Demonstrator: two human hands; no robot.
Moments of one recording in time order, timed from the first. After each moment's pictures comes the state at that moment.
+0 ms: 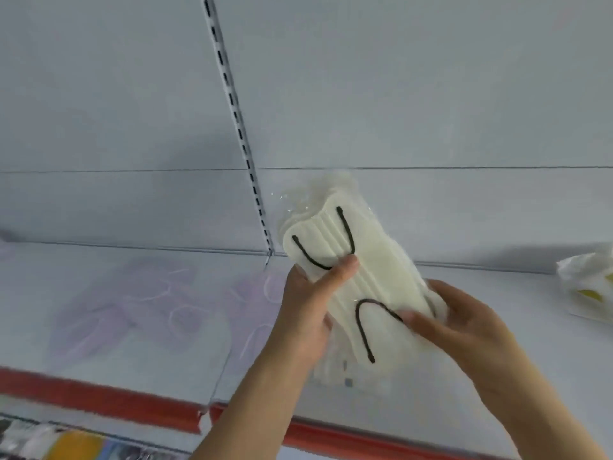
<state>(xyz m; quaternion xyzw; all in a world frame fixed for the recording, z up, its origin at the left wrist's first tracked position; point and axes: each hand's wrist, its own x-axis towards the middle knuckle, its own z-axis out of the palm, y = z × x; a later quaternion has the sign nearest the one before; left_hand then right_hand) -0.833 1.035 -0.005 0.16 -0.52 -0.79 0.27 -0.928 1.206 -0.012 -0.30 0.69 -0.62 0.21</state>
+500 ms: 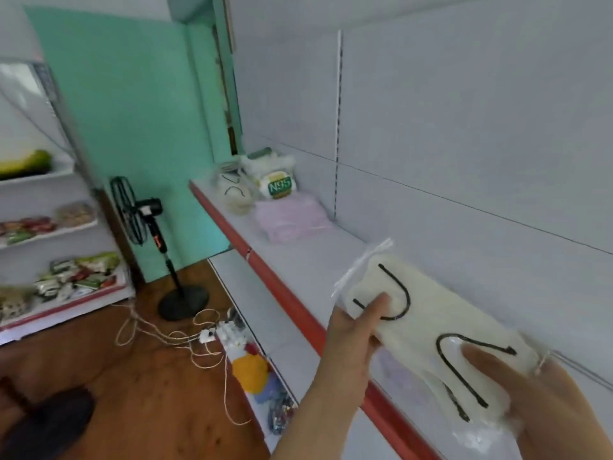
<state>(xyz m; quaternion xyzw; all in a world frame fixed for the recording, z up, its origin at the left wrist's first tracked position) -0.526 0.791 -0.007 0.34 -0.36 -0.68 0.54 -0.696 0.877 0.013 -0.41 0.56 -0.58 0.43</state>
